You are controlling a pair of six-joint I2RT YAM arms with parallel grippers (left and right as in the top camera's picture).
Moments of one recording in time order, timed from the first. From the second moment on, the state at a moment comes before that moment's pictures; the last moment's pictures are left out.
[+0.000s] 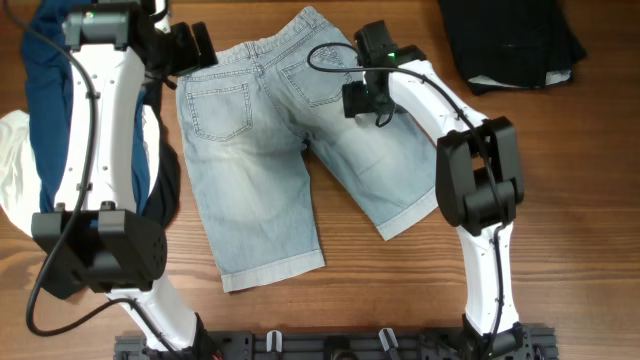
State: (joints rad) left arm 0.00 1.94 2.02 -1.21 0.04 -0.30; right arm 0.34 2.37 1.88 -0.80 0.05 0.21
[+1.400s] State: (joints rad) left arm -0.01 2.21 2.02 -0.89 0.01 -0.20; right arm 0.18 2.33 1.90 -0.51 0.07 0.05
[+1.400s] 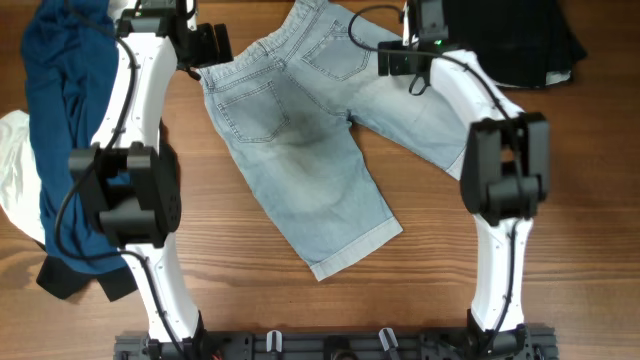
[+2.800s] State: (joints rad) left arm 0.08 2.40 2.03 -1.28 0.07 -0.32; right arm 0.20 1.97 1.91 -1.05 -0.15 0.16
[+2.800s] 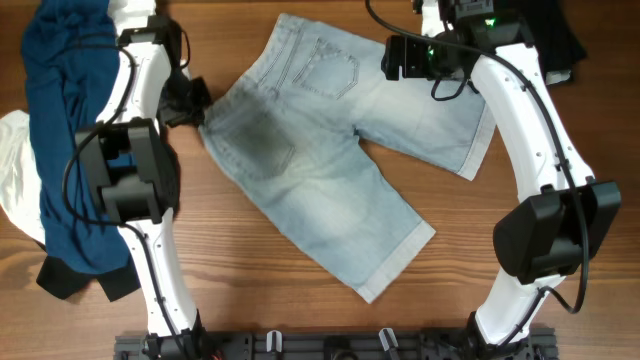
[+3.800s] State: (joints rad) left arm 0.17 2.24 2.02 -1.66 -0.18 -0.36; right arm 0.18 1.97 1.60 -1.11 -0.15 0.32
